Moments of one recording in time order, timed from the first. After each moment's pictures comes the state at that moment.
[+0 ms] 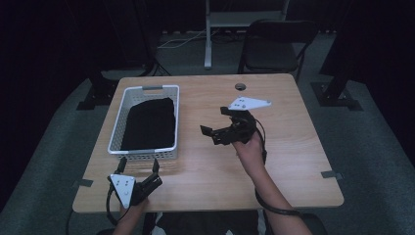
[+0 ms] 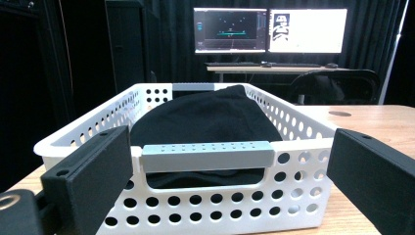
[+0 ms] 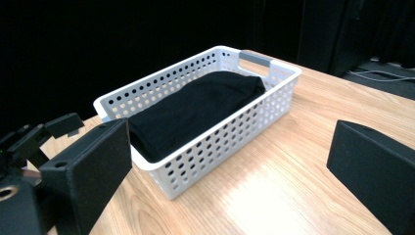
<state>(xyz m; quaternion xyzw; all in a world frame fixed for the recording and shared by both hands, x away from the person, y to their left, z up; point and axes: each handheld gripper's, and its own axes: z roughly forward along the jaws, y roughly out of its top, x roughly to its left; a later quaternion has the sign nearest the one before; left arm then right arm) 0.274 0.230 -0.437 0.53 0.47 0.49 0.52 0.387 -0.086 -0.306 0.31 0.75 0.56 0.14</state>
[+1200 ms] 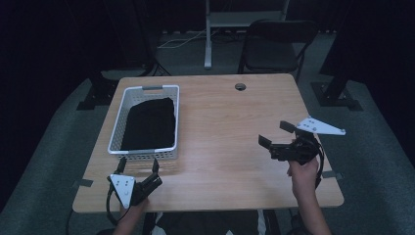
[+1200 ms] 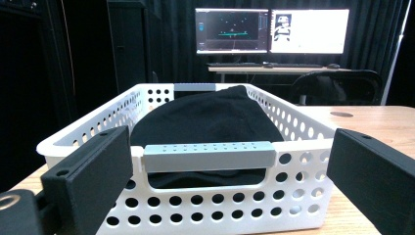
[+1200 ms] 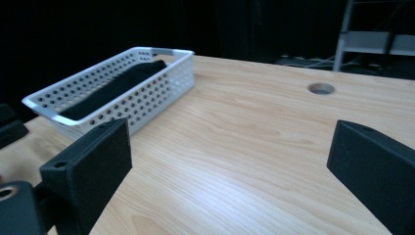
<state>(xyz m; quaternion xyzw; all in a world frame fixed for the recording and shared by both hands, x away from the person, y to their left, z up) 0.273 0.231 -0.437 0.52 0.47 0.49 0.51 0.326 -0.218 -0.328 0.42 0.69 0.55 0.21</state>
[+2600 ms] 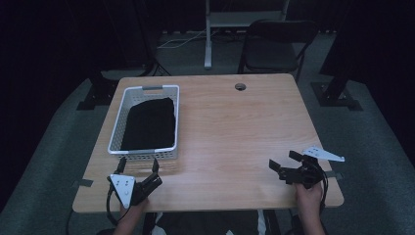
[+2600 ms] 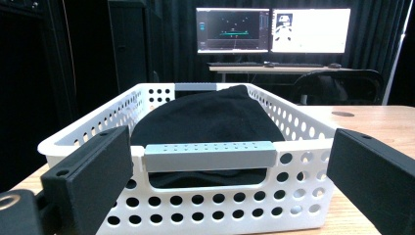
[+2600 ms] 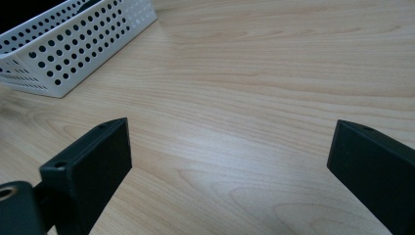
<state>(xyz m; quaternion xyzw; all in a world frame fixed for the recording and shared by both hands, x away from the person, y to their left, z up) 0.274 0.230 -0.437 0.52 0.47 0.49 0.51 0.306 -0.252 -0.421 0.51 0.68 0.51 0.16</state>
